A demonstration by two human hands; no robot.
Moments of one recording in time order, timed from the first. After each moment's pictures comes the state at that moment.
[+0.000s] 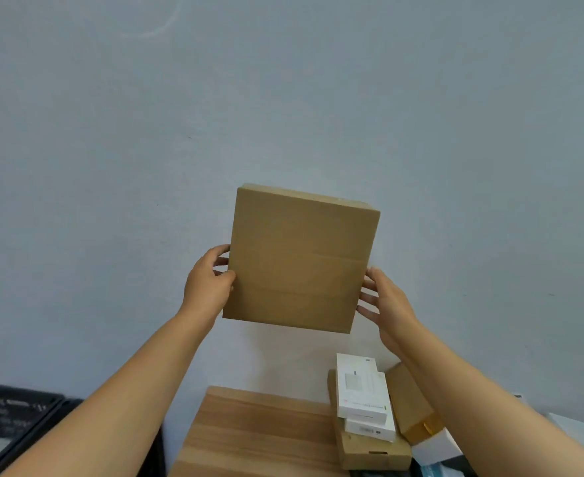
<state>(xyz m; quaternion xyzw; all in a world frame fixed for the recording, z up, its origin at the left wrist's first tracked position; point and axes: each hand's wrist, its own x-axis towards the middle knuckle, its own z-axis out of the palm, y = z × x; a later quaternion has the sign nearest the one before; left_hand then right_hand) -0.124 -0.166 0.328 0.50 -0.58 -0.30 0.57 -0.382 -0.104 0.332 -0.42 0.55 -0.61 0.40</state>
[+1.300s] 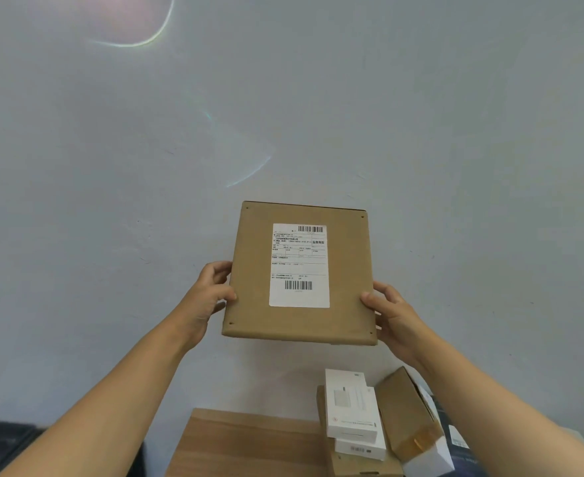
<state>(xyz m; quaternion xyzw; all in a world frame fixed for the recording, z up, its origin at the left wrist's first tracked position) -0.130 -0.174 0.335 0.36 -0.59 -0.52 0.49 -0.431 -0.101 0.330 -0.45 0.51 -0.58 0.45</state>
